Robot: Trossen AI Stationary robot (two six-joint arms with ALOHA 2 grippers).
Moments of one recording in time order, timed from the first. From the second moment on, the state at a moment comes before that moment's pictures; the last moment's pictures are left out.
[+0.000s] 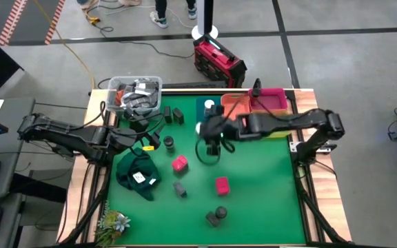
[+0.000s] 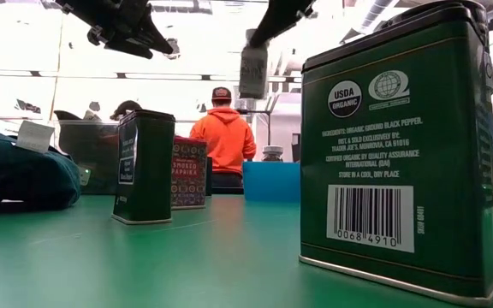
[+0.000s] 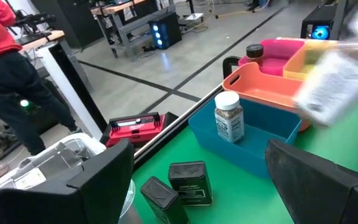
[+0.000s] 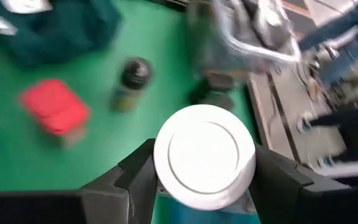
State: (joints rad) left arm -0.16 0.92 0.75 -0.21 -0.98 -0.16; right arm 0.04 1.65 1.55 -0.63 0.43 -0.20
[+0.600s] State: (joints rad) left arm -0.16 0.92 0.75 -0.22 -0.97 -0.16; right arm -0.28 1.73 1.31 -0.44 0.21 -0.22
